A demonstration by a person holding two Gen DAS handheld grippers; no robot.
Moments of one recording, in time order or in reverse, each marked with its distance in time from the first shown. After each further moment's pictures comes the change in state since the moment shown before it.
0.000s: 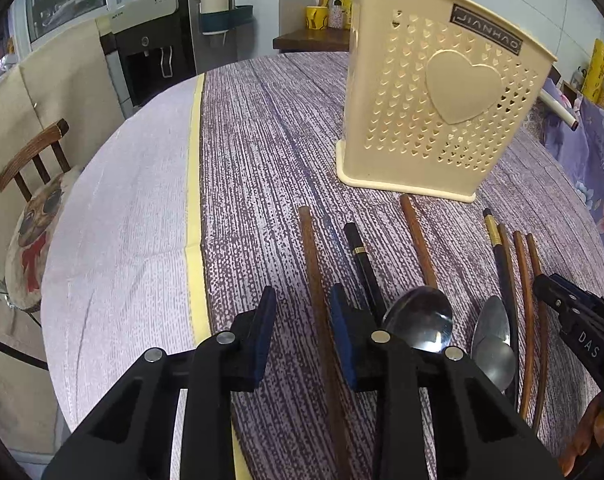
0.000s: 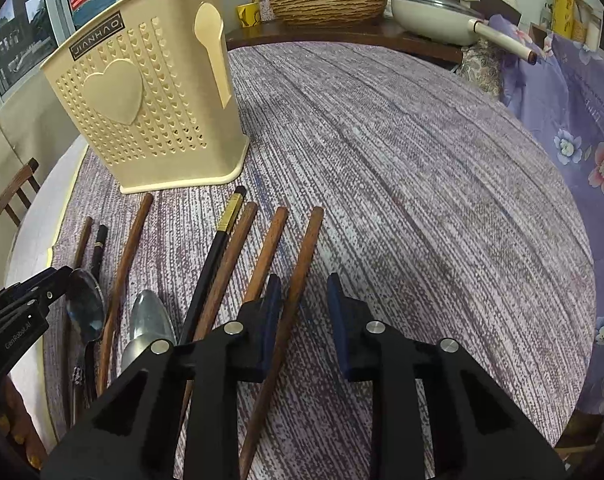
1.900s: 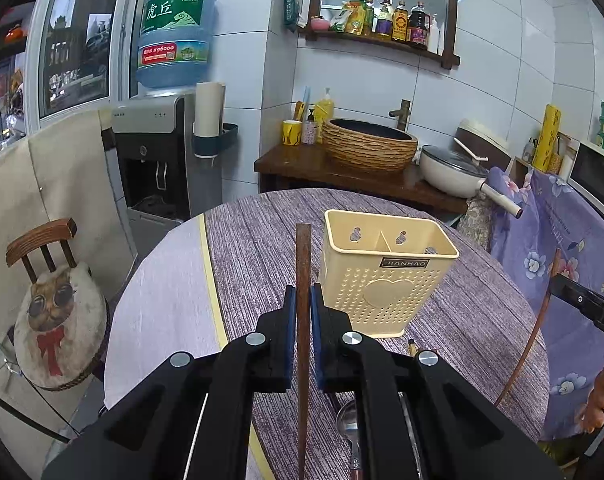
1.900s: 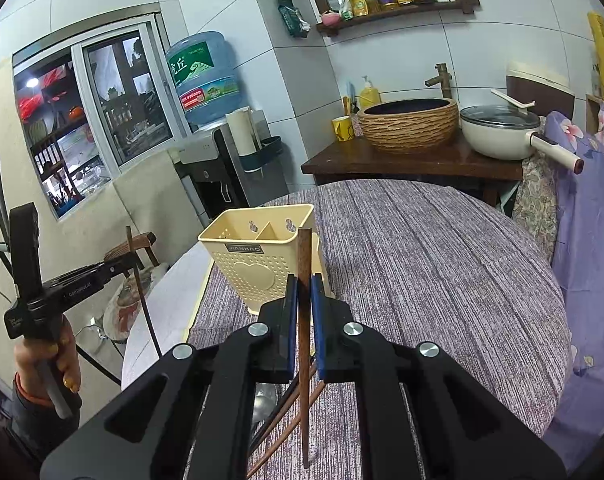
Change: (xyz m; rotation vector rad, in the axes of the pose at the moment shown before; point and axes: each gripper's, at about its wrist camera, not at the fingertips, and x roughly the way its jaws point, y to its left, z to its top) left arm -0.126 0.012 0.064 0.016 -0.365 -0.118; right arm -0.148 -0.047 0.072 -0.082 -0.339 0.406
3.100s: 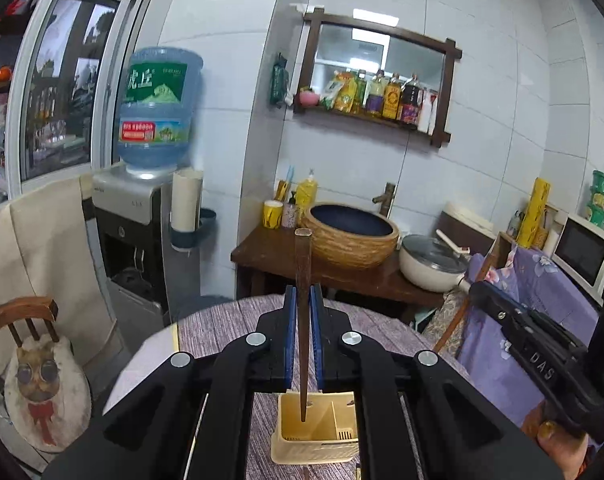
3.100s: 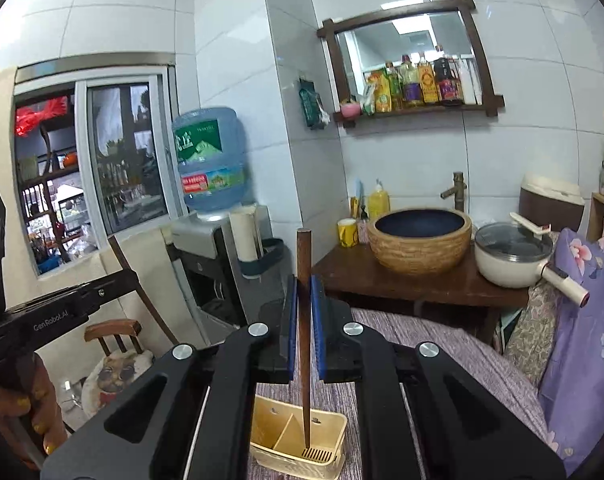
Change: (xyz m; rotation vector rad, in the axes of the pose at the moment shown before) left arm -0.007 -0.023 0.139 -0.051 -0.182 -0.074; right arm 0.053 0.068 0.152 -0.094 -0.231 -0.066
